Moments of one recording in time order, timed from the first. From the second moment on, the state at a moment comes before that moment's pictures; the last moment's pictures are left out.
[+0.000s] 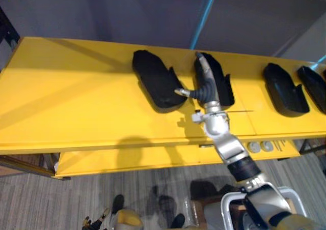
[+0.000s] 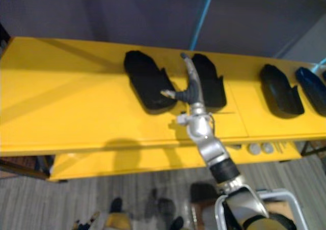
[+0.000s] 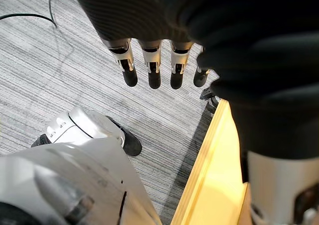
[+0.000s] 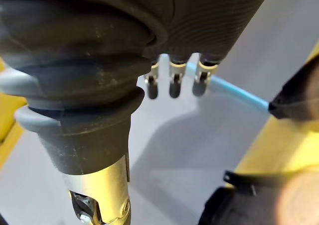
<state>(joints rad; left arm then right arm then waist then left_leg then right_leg) 0.25 0.07 0.27 0.86 -0.34 -0.13 0.26 -0.59 -0.24 0.34 0.19 -0.10 -0.06 -0.41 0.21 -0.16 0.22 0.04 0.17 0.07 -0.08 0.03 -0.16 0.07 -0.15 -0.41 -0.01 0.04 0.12</state>
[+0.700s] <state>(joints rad) 0.26 0.07 0.27 0.86 -0.35 -0.14 0.25 -0.59 -0.13 0.33 0.31 0.07 -0.02 -0.41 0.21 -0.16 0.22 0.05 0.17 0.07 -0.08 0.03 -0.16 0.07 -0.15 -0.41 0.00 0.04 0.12</state>
